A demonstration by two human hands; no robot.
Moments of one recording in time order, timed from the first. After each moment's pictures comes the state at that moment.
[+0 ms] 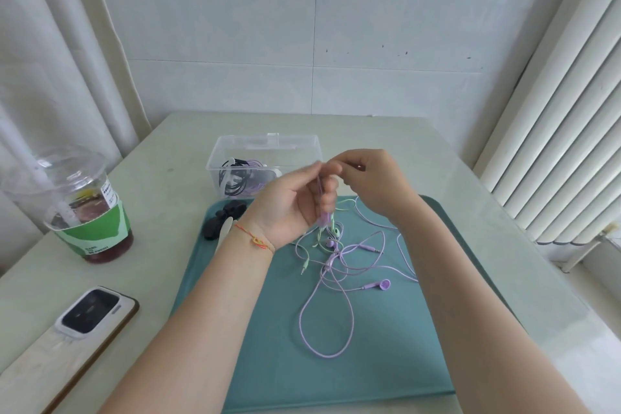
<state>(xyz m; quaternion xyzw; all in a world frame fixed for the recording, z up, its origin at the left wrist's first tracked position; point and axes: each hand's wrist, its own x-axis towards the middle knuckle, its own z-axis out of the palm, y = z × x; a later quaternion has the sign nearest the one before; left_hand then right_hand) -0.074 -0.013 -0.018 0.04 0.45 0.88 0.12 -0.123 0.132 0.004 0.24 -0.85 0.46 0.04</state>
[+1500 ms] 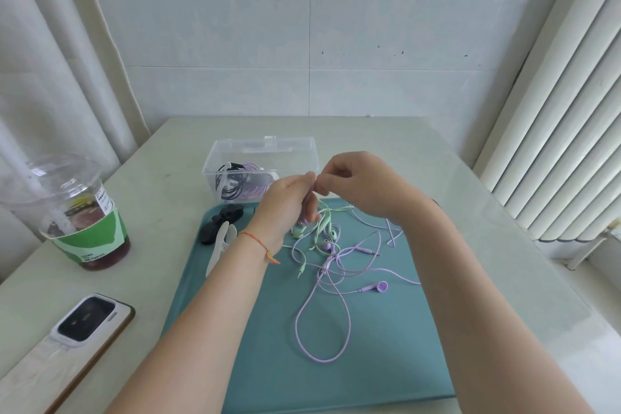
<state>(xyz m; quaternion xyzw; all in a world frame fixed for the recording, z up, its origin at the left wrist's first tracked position) -0.086 -0.011 -0.038 -0.04 0.70 0.71 -0.05 -0.109 0.133 0.022 0.26 -0.89 0.37 -0.03</state>
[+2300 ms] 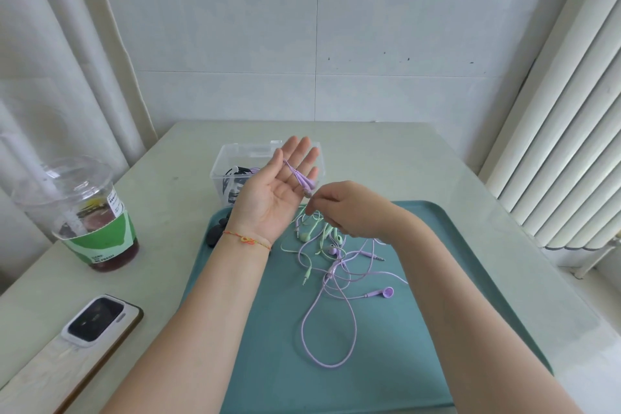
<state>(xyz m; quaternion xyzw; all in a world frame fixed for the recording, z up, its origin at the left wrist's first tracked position) -0.082 -0.031 -0.014 0.03 0.34 0.94 -0.04 -0.104 0.116 0.006 0.27 -0.89 0.35 -0.15</state>
